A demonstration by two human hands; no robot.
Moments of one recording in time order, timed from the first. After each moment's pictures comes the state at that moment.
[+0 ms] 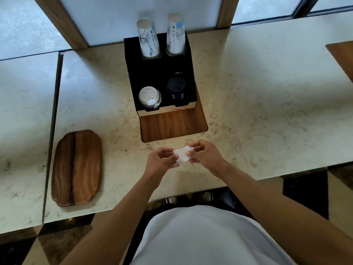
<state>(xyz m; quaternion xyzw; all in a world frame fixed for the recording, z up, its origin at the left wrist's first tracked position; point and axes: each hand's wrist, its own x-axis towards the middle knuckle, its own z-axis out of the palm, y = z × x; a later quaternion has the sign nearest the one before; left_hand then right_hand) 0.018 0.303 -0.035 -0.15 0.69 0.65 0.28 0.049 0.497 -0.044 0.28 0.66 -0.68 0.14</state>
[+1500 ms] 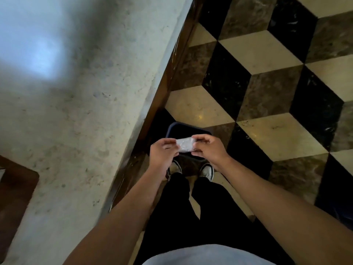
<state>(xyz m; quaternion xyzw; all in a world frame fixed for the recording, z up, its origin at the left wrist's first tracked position) 0.241 0.652 -0.170 0.10 0.78 0.34 0.52 0.406 0.711 -0.180 0.62 0.28 -0.72 -0.15</state>
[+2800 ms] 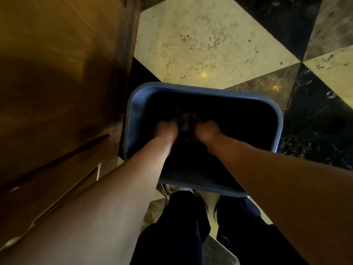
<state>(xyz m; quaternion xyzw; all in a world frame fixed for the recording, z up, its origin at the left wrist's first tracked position) 0.224 0.736 -0.725 0.11 0.85 0.05 0.52 0.342 0.744 -0.748 0.75 0.24 -0.62 0.03</state>
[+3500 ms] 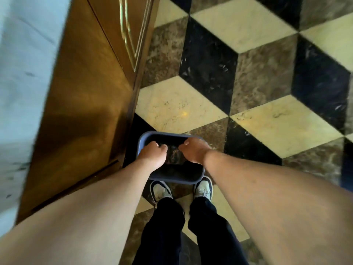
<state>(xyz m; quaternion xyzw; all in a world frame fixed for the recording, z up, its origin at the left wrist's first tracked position) 0.241 0.762 -0.440 0.38 0.78 -0.12 0.48 0.399 0.796 -0.420 0.65 0.52 -0.53 0.18</state>
